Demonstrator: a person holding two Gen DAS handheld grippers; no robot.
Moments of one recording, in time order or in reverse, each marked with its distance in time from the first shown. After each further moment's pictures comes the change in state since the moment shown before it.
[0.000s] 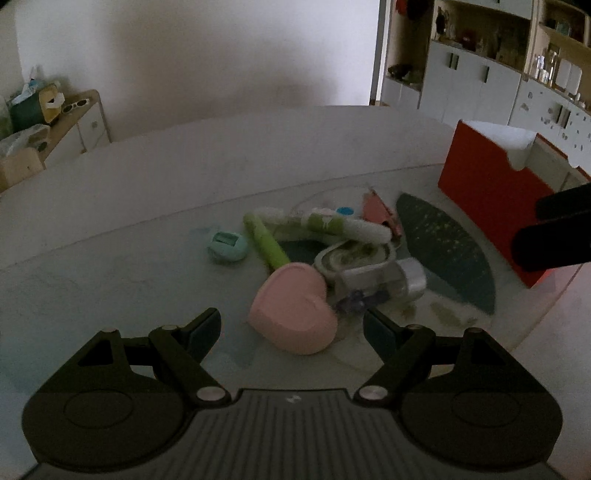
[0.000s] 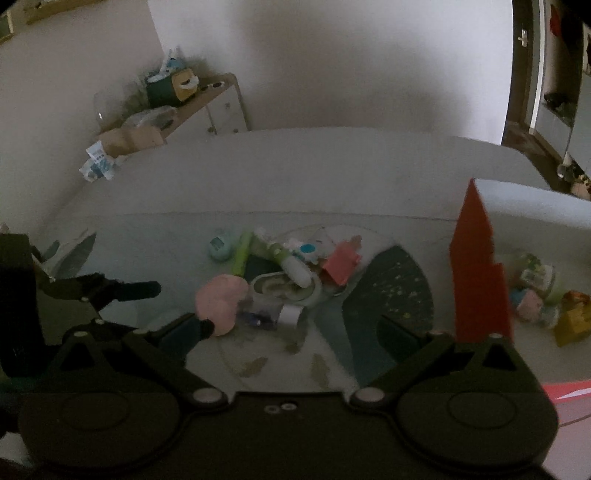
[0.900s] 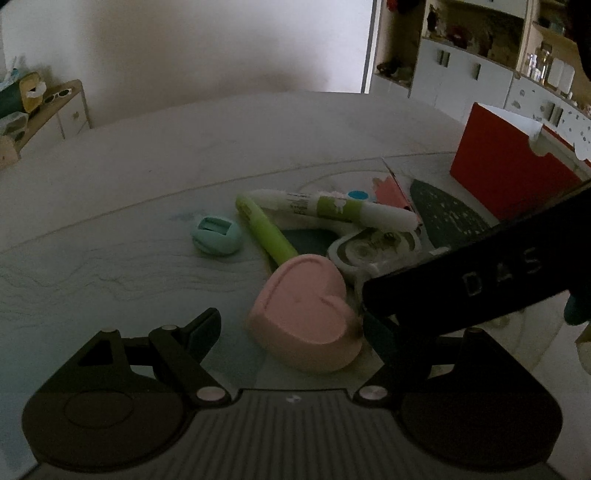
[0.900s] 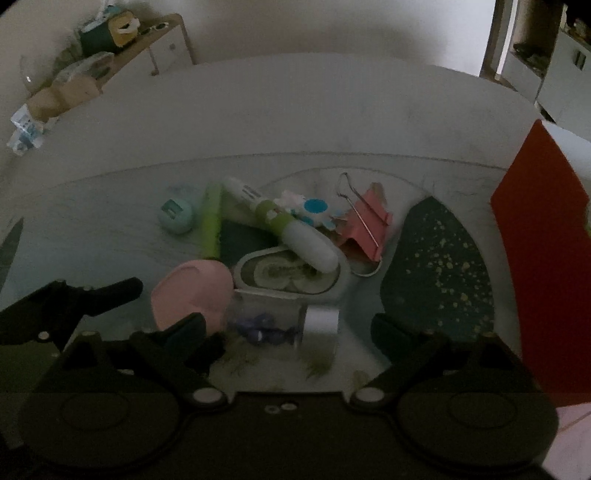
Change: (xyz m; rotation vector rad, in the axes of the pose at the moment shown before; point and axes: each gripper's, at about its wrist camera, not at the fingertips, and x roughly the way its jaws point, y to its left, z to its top) left arm 0.046 0.015 -0.007 -0.001 -0.001 -0.060; right arm 0.113 0.033 0.014 0.097 0.197 -0.163
